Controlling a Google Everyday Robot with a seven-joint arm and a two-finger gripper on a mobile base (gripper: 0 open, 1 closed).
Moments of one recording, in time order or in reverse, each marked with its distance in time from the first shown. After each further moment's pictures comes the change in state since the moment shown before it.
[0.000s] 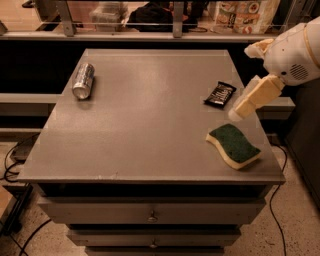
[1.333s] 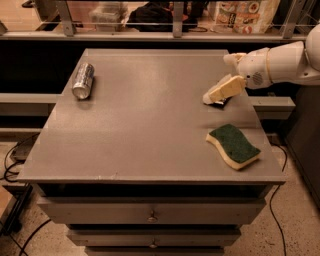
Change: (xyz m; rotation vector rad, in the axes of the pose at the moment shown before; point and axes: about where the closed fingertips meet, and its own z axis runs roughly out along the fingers) arm 0.016 -0.087 0.107 -0.016 -0.322 0.176
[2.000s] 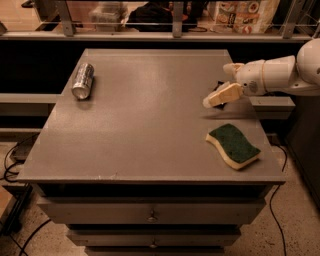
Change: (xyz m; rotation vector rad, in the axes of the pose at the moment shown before) arm 0.035 -0.025 0.022 0.002 -0.033 0.059
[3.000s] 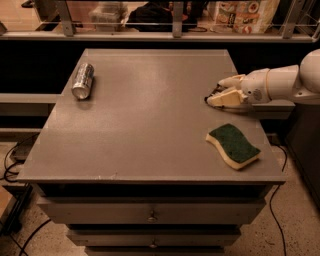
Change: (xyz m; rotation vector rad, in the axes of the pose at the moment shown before) arm 0.033 -0.006 -0.005 0.038 0.034 0.037
